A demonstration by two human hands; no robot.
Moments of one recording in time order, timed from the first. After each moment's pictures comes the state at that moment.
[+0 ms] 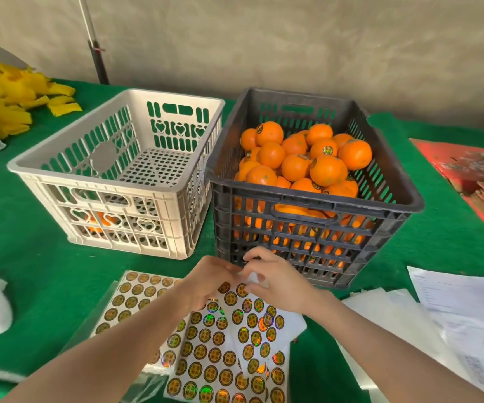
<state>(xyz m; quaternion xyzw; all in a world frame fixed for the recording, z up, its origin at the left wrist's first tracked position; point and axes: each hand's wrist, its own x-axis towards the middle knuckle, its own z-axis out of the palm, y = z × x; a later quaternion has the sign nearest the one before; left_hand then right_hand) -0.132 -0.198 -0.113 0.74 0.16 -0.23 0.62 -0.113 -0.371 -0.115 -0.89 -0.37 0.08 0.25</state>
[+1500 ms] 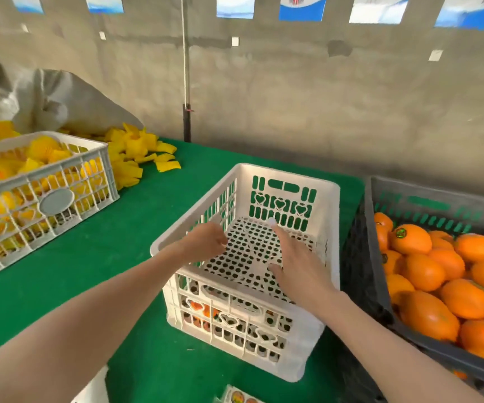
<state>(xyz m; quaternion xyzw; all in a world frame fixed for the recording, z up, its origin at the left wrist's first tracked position) 0.017 0.091 -0.008 0.97 0.06 -0.05 0.24 0.032 -0.121 -0.033 -0.93 -0.30 -0.11 0.18</state>
